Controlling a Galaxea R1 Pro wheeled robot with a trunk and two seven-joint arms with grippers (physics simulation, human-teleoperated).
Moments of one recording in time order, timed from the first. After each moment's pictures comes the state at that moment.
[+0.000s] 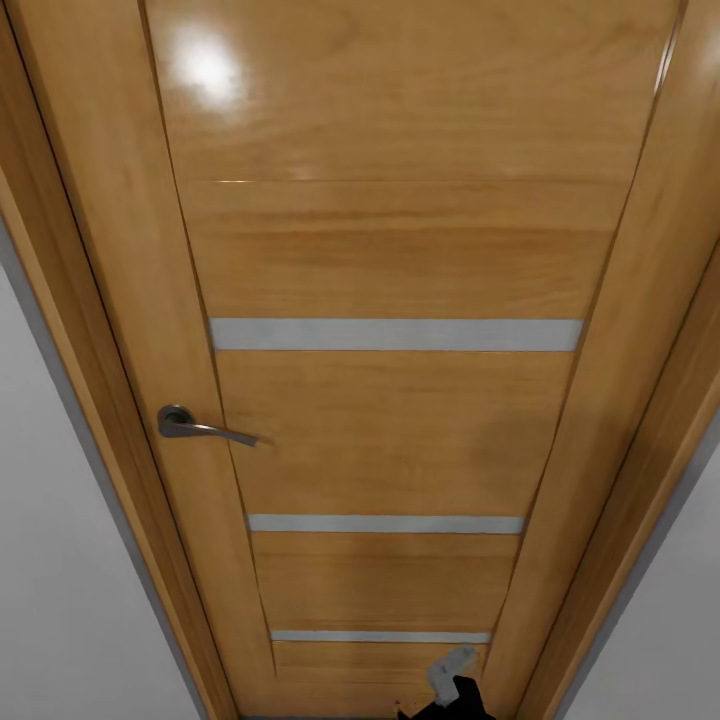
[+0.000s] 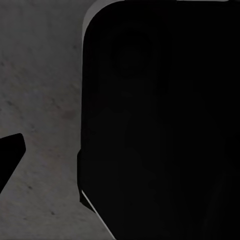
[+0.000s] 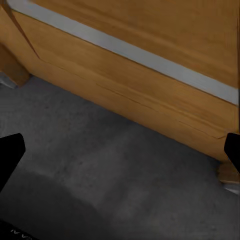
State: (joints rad) left arm 0.01 0.01 0.01 -0.03 0.07 -0.01 0.01; right arm -0.01 -0.09 0.46 -1.33 -0.06 0.57 -0.02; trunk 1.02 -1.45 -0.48
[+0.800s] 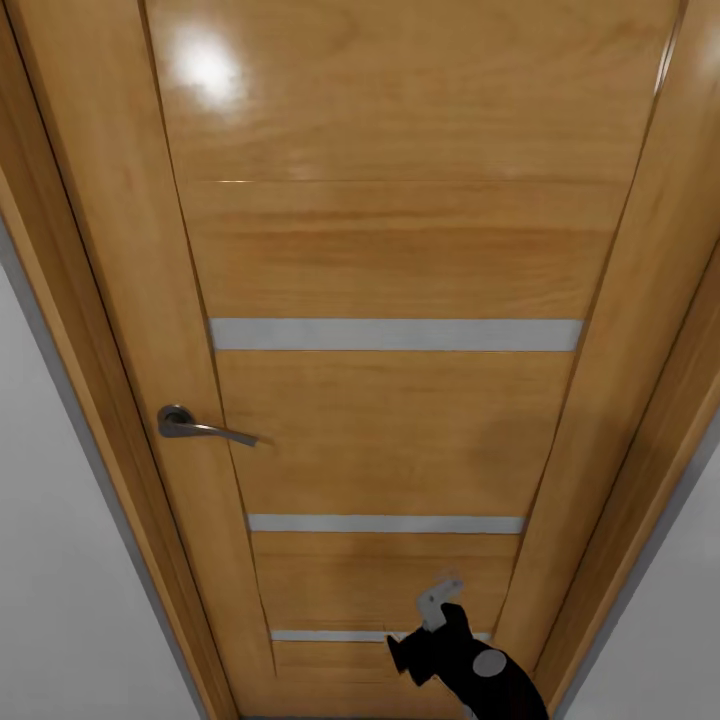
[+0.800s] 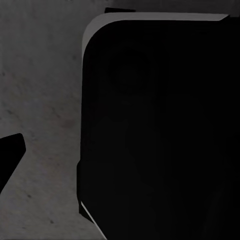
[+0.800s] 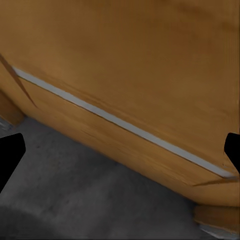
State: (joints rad) left arm 0.01 0.01 0.00 -0.06 0.07 -0.01 0.01; right arm -0.09 -0.07 0.46 -1.57 0.00 0.77 -0.01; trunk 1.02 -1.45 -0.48
